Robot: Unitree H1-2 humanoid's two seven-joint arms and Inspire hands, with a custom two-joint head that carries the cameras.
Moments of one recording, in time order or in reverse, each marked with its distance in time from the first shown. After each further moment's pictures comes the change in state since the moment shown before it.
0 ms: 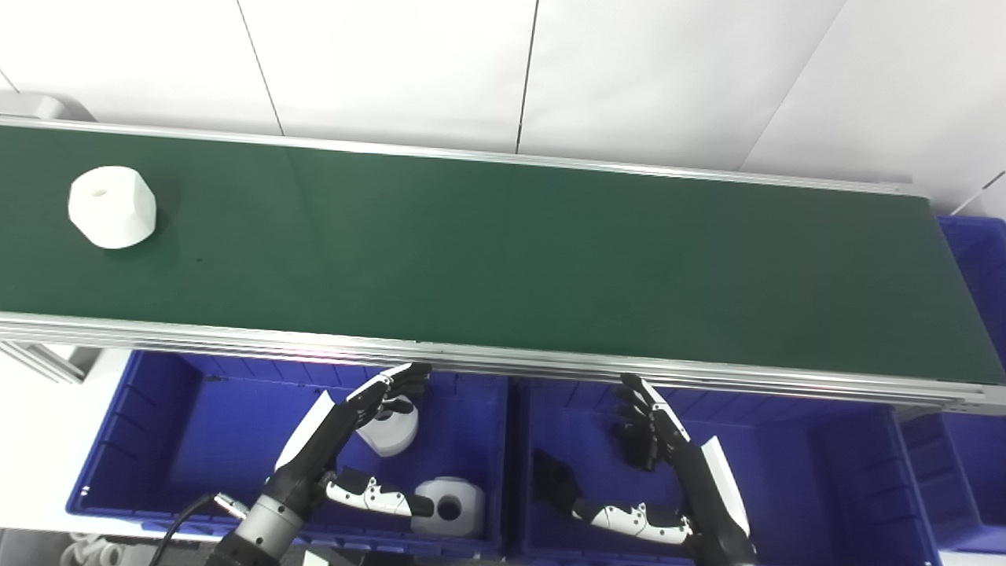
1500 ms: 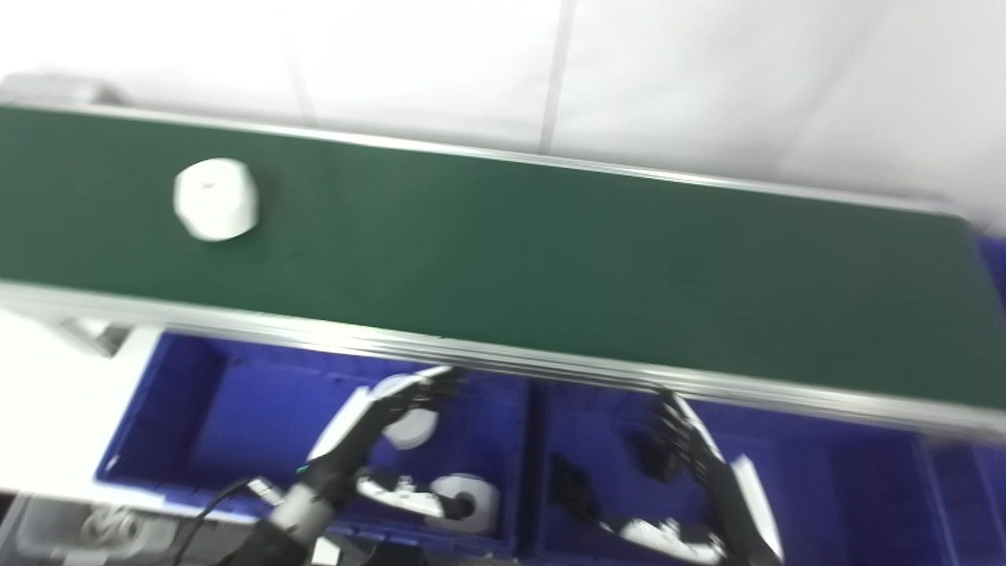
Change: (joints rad) left arm -0.008 -0.033 -0.064 0.012 0.076 0.000 0.053; right arm -0.007 -0.061 -0.029 0.068 0.080 -0.022 0.018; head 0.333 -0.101
